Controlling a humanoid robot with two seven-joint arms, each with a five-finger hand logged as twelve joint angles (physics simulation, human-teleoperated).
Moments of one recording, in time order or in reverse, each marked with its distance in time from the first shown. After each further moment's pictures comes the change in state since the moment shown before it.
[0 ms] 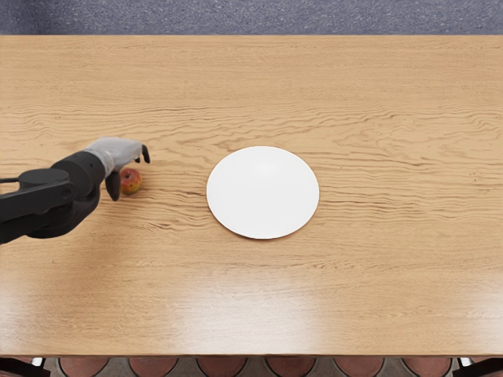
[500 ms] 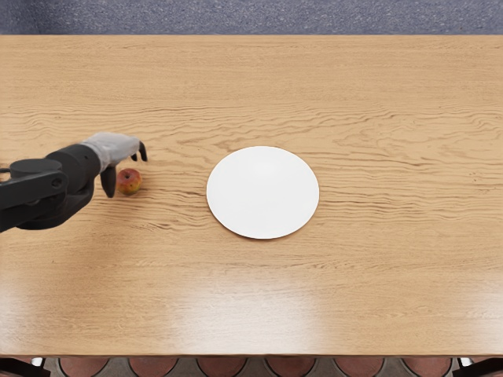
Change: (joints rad) left arm -0.040 0.033 0.000 -0.035 -0.023 -0.056 0.000; right arm -0.001 0.000 -0.001 0.000 0.000 0.000 0.000
